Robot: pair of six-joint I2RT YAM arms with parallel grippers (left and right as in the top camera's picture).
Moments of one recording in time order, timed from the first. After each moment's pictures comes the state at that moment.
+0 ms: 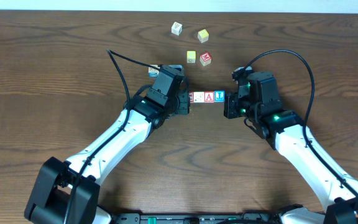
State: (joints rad) left arm -0.55 1.61 1.06 -0.35 0.07 -0.49; right arm 0.33 1.42 0.86 -0.24 -0.20 0.26
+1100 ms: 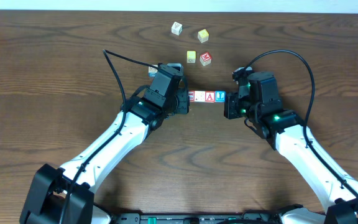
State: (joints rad) left arm -0.55 1.57 1.06 -0.35 0.07 -0.49; right arm 0.33 1.42 0.86 -0.25 -0.20 0.26
